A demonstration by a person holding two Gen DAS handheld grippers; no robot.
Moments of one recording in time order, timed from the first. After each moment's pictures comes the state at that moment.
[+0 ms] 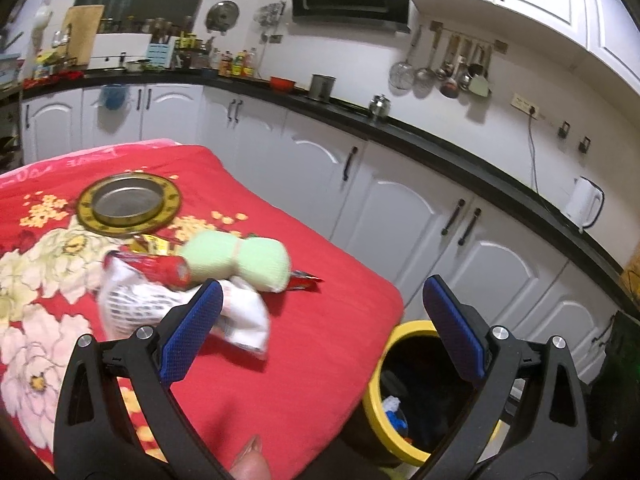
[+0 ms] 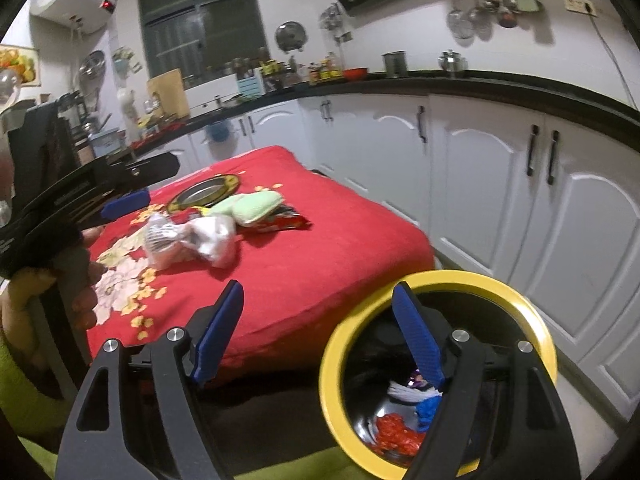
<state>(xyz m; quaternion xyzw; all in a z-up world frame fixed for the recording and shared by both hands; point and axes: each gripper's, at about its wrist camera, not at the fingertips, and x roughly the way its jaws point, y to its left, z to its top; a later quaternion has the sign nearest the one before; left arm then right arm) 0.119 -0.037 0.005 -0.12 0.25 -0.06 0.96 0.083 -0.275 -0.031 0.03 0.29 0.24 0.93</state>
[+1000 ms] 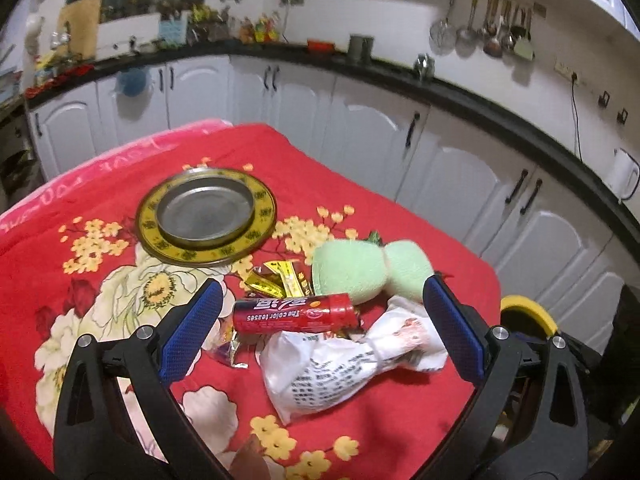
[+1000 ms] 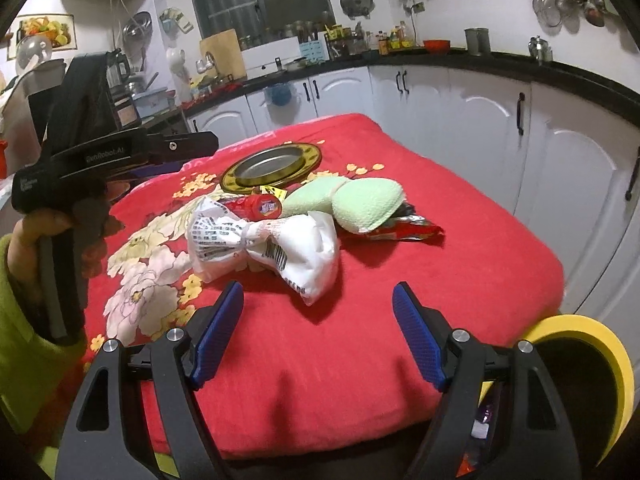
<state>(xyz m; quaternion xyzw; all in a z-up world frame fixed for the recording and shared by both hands) 0.189 0.091 0.002 -0.06 0.34 -0.04 0.94 0.151 -0.140 -0.048 0.00 0.33 0.34 0.88</state>
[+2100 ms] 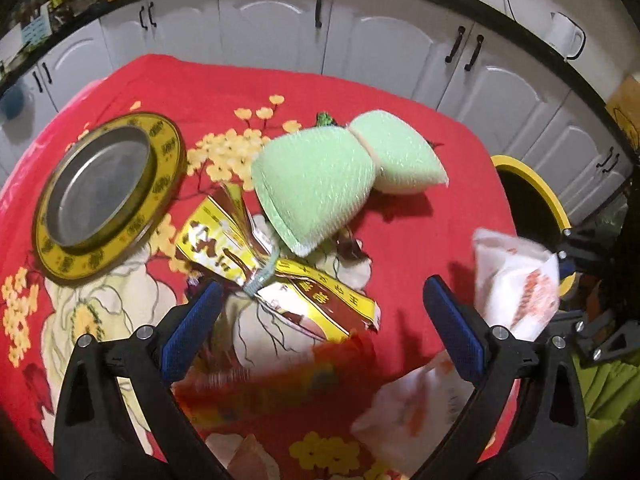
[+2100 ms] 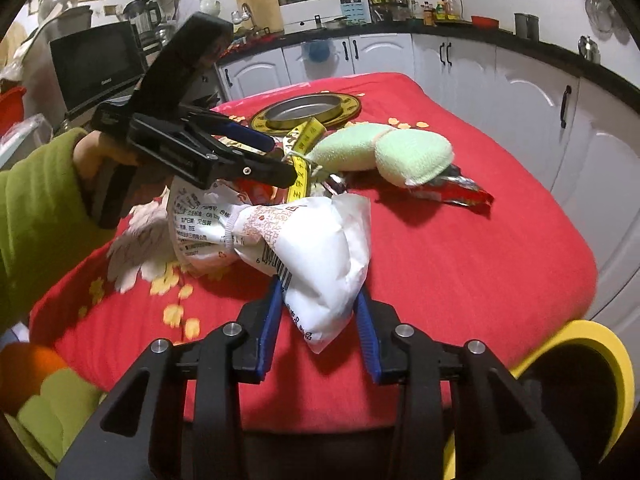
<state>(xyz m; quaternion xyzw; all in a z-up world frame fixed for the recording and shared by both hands) 0.241 0.083 -0.069 0.07 0.48 -0.22 0.84 0.138 -0.132 -0.068 -0.07 0.37 0.39 0.84</state>
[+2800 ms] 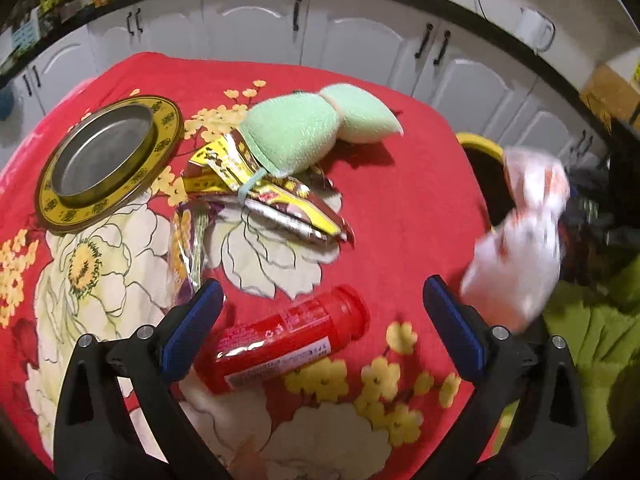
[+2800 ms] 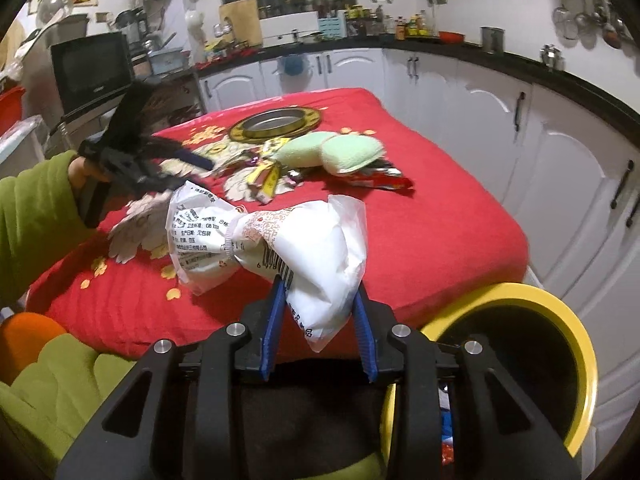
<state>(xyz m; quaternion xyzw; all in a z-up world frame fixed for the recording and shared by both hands) 0.184 0.103 -0.070 0.08 0.47 -0.26 0.84 0.103 -0.203 -0.047 -0.07 0.35 0.34 0.87</state>
